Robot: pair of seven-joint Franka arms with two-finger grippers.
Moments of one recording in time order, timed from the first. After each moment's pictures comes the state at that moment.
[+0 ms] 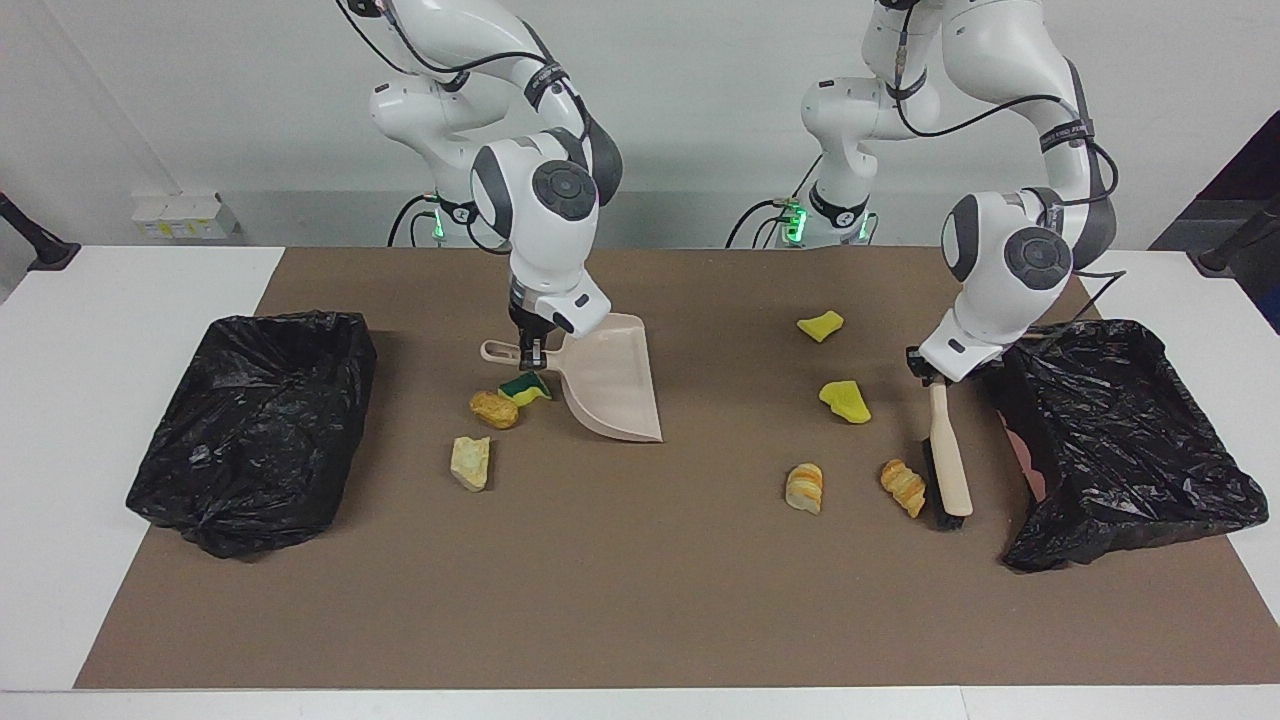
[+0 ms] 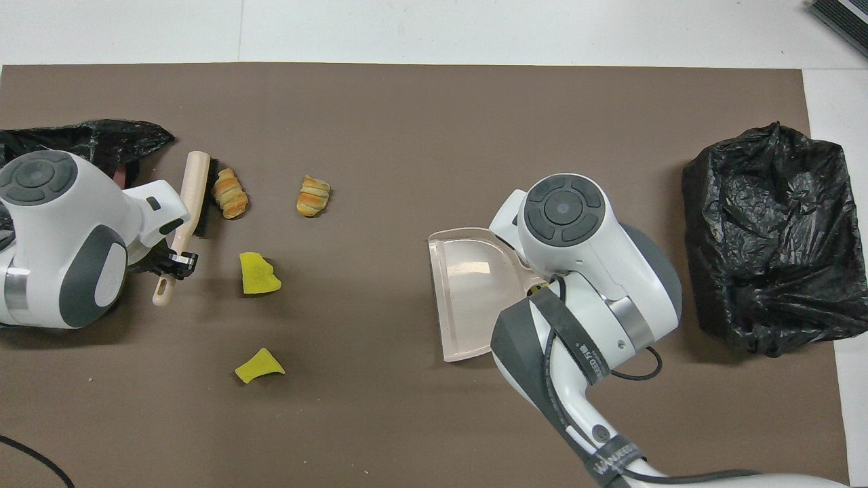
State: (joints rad) left arm -0.12 0.14 0.03 -2.04 0.12 2.01 0.06; right arm 0.33 0.18 0.12 -1.85 -0.25 1.85 -1.15
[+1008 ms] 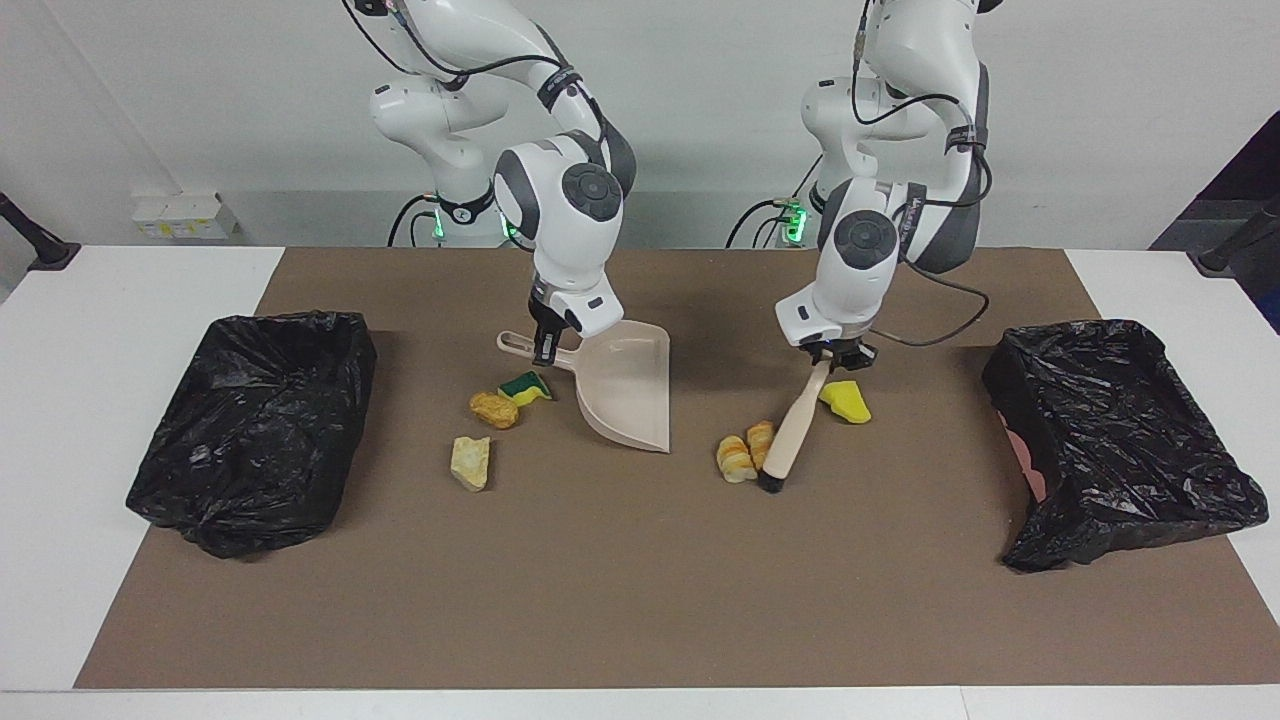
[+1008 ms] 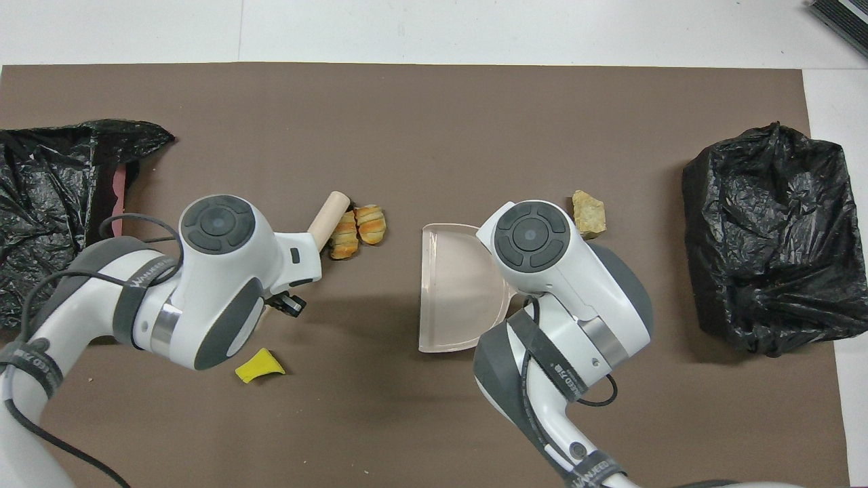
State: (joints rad) left arm -0.13 0.10 -0.31 -2.12 0.12 2.00 0.15; right arm 0.37 0.18 0.12 -1.90 -0.27 1.88 -0.91
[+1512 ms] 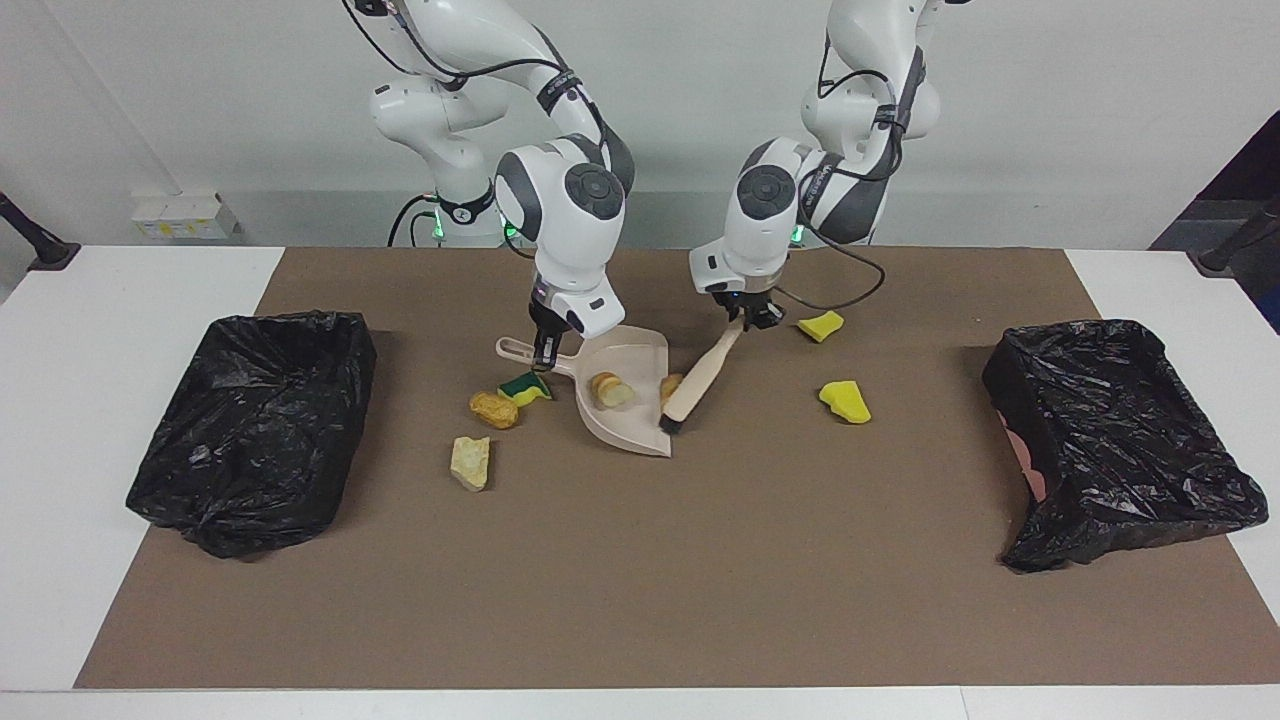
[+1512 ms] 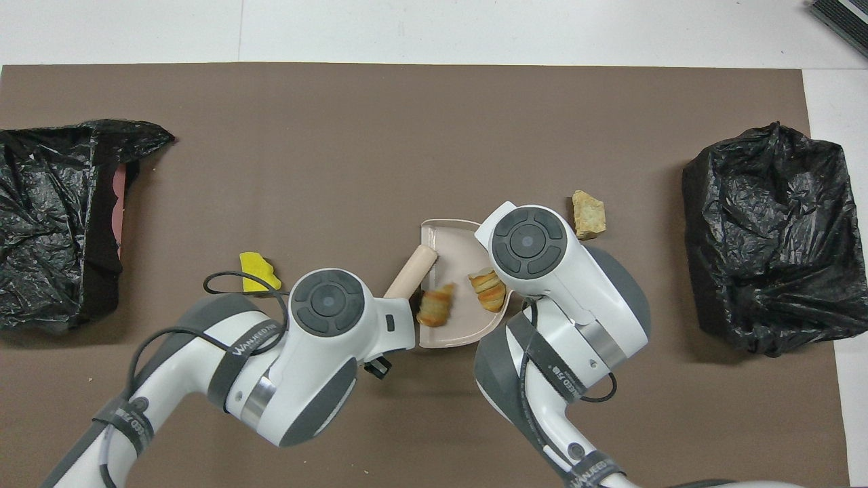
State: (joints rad) left arm -0.14 0.05 -0.57 -2.16 -0.04 2.01 0.02; right arm 0.37 0.18 0.12 -1.91 -0.29 1.91 -0.90
